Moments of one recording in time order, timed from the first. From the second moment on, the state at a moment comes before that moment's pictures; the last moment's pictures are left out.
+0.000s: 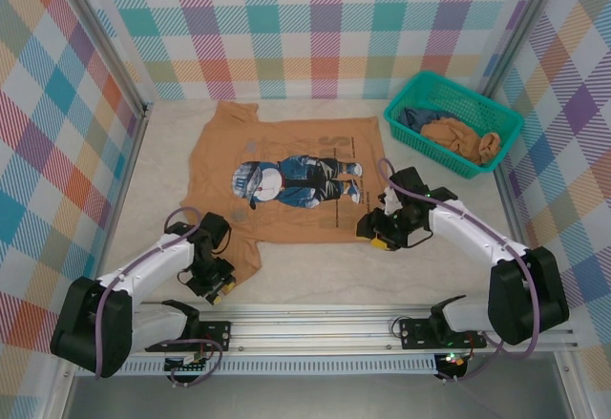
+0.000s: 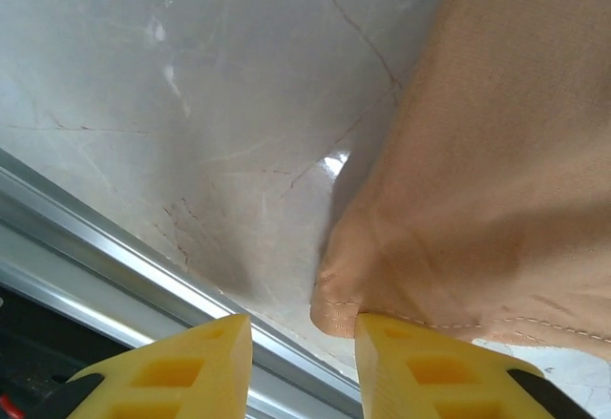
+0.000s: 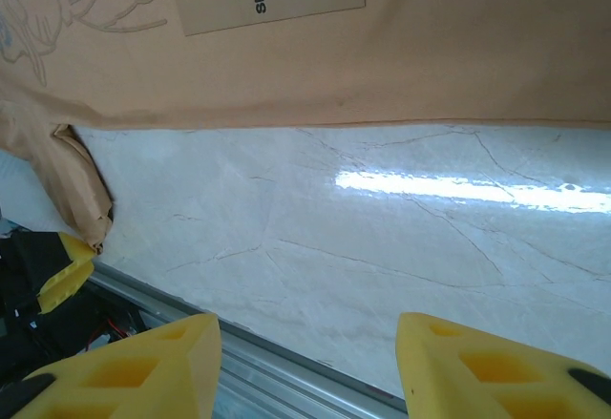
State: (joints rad) left arm -0.36 1.16 0.54 -1.04 0.19 -1.21; right arm 0.38 1.32 0.82 -0.78 -0.54 0.61
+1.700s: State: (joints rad) left arm -0.39 0.97 0.66 -1.13 0.06 -1.20; right arm 0.25 1.56 0.82 -0.77 -0.18 0.81
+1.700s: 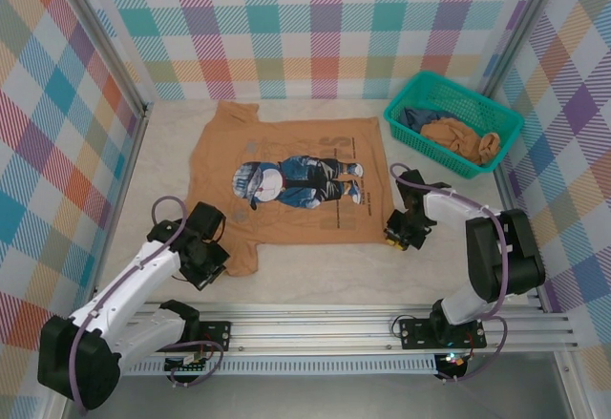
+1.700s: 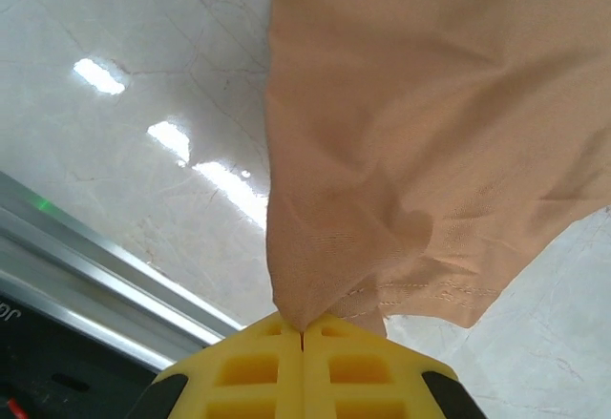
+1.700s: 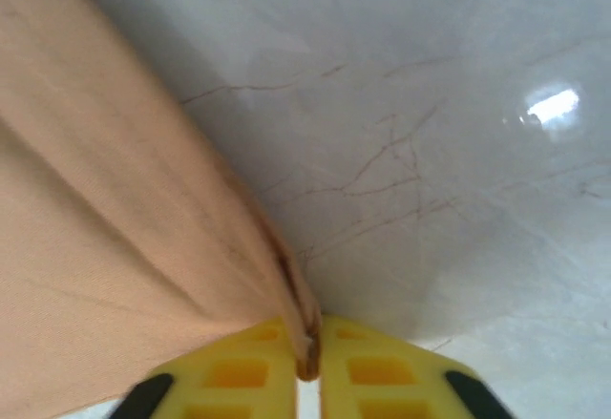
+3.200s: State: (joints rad) left arm -0.19 1.74 1.68 -1.10 -0.01 -0.77; right arm 0.20 1.68 1.20 -0.93 -0.21 0.67
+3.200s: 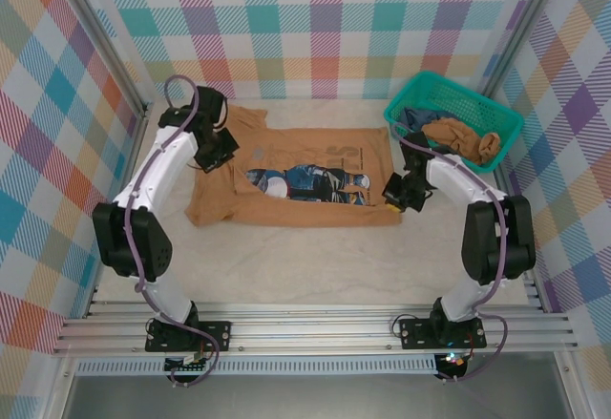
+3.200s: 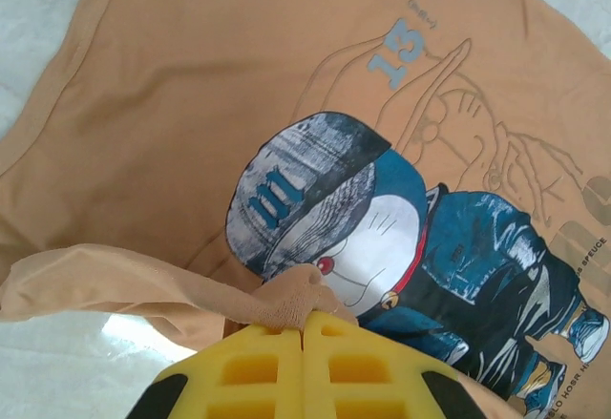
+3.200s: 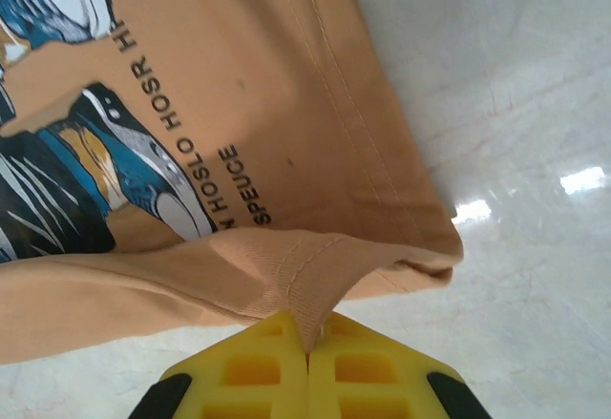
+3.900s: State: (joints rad) left arm -0.17 1.87 1.85 -1.15 -0.17 -0.70; right arm 0.19 1.89 1.42 -0.94 -0.15 0.65
